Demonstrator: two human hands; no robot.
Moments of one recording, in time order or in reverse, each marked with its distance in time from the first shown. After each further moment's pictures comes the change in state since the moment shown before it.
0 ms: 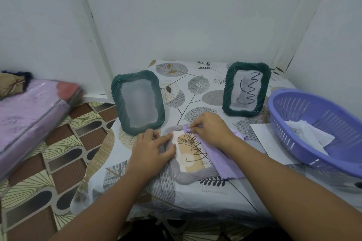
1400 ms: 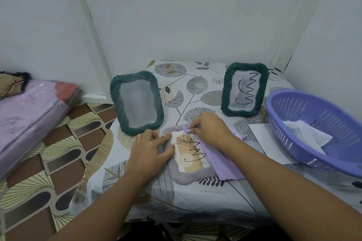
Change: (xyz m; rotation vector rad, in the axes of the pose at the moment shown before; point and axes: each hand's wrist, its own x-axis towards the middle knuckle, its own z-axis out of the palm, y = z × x) left_hand 0.001 -0.001 0.001 -0.003 -0.008 -0.002; right_hand 0.000 -0.001 -0.001 -0.084 -0.035 0.024
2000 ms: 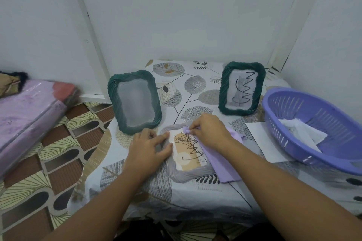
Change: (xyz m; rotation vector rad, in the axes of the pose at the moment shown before) left_hand -0.001 0.001 -0.001 -0.017 0.008 -0.009; right_hand -0.012 0.000 0.001 0.041 0.030 0.038
